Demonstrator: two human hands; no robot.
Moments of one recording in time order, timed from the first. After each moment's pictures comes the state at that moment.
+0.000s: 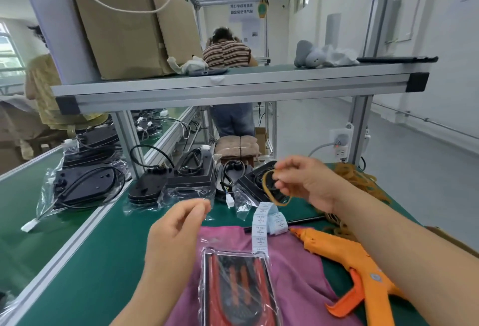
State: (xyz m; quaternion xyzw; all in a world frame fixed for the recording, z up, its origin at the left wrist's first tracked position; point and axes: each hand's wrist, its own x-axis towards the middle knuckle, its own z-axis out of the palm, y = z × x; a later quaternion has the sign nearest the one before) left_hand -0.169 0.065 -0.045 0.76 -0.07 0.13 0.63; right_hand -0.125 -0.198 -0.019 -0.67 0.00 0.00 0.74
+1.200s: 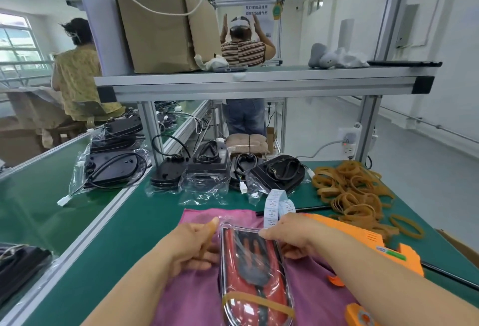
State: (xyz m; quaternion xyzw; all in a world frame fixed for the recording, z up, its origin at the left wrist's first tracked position) left_hand -0.148 0.107 -0.092 0.78 0.04 -0.24 0.57; right_hand -0.167 -0.128 -0.096 -0.83 0.17 0.18 0.49
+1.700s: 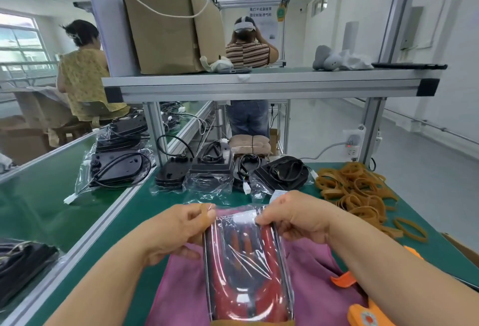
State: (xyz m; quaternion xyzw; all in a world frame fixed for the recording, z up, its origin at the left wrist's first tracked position) left_hand -0.164 0.136 -0.039 0.80 -0.13 -0.25 0.52; right_hand -0.194 -0.116 -0.024 -0.79 0.02 0.19 0.58
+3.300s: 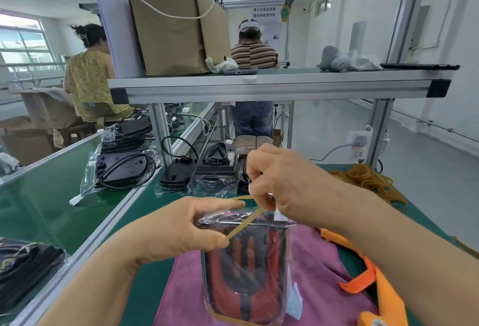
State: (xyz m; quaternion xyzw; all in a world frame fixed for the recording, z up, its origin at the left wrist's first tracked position) left_hand -0.183 0.141 0.004 0.81 -0.33 -0.20 0.44; right_hand -0.215 -0.088 0.050 -0.90 -0.38 -0.20 0.01
